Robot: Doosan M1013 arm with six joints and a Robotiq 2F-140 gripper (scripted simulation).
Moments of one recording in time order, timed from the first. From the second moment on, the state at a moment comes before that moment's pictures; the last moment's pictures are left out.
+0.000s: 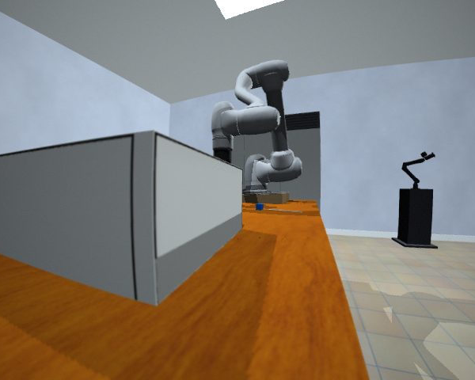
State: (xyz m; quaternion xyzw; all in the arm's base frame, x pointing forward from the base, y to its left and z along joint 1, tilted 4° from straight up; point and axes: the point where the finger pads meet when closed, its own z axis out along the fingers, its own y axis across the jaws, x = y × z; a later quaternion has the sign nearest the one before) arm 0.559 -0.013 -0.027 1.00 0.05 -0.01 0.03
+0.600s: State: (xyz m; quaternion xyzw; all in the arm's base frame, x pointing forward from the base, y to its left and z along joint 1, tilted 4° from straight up) arm 0.557 -0.021 -0.027 1.00 0.05 -0.01 0.03
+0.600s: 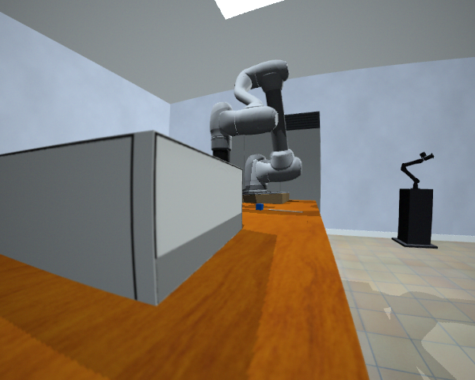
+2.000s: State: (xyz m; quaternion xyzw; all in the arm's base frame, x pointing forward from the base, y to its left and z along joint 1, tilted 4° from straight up) arm 0.546 -0.074 -0.023 1.00 0.05 -0.01 0.03
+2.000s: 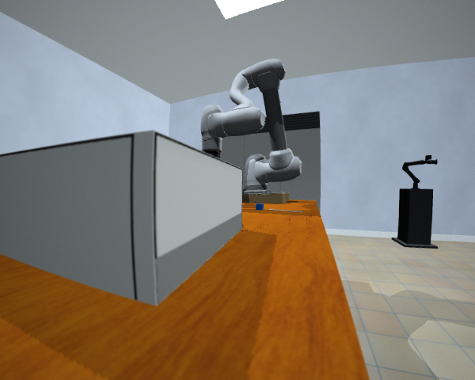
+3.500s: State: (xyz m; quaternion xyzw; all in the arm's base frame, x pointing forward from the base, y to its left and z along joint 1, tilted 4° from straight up) arm 0.549 -0.067 -0.024 1.00 0.05 -0.01 0.03
